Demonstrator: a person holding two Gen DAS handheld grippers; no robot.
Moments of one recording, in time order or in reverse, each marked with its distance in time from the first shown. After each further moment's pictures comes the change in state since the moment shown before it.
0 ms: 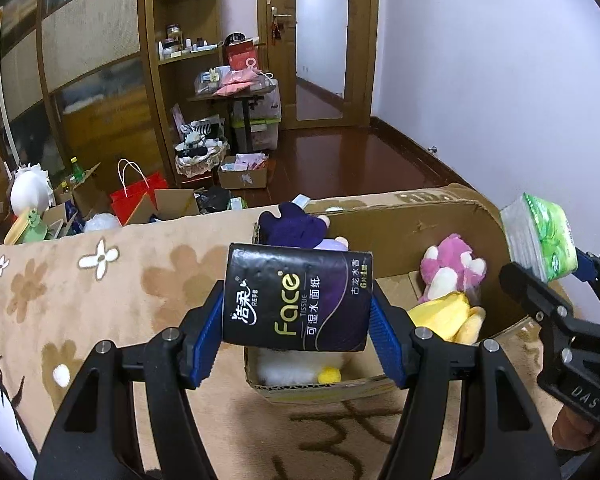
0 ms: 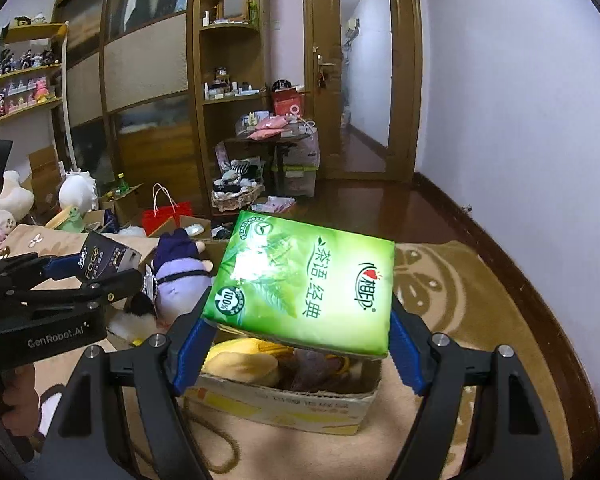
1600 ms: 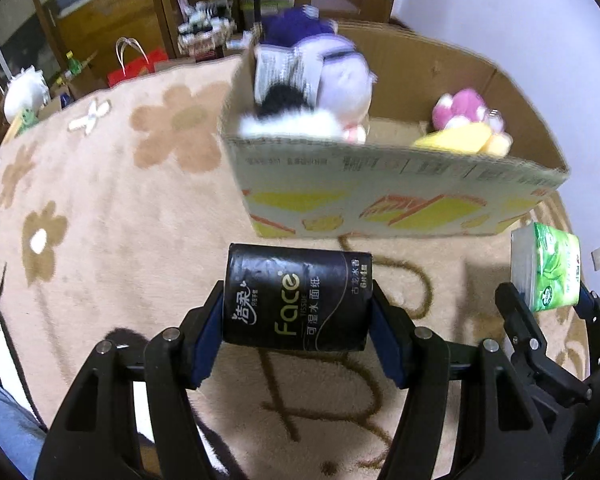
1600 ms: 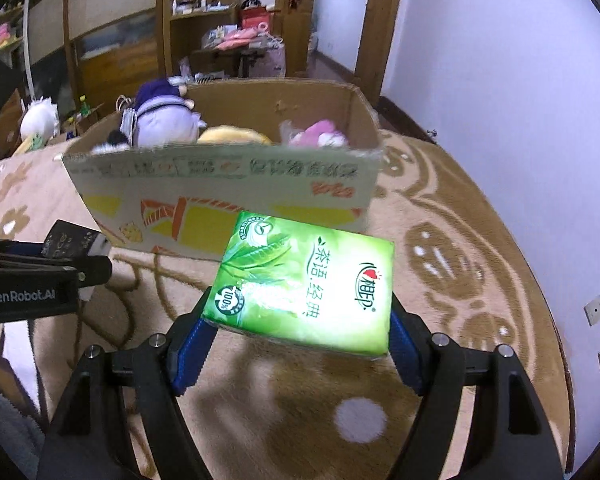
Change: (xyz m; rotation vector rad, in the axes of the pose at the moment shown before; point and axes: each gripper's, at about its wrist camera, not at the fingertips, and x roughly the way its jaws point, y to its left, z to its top) left arm 0.001 -0.009 -0.087 -0.090 0.399 -0.008; right arm -0.021 0.026 -0.093 0.005 0.259 -0.181
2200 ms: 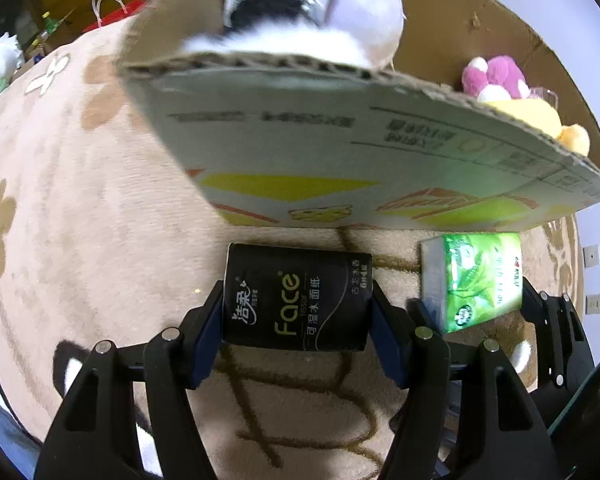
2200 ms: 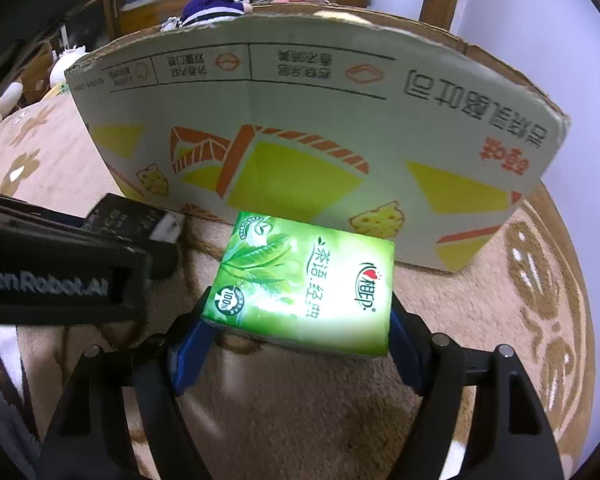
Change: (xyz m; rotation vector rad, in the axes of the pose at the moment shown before) left arm 0.074 0.009 0.024 -0.044 0.201 -0.057; right arm 0.080 0.051 -0.010 -0.140 0.137 0.114
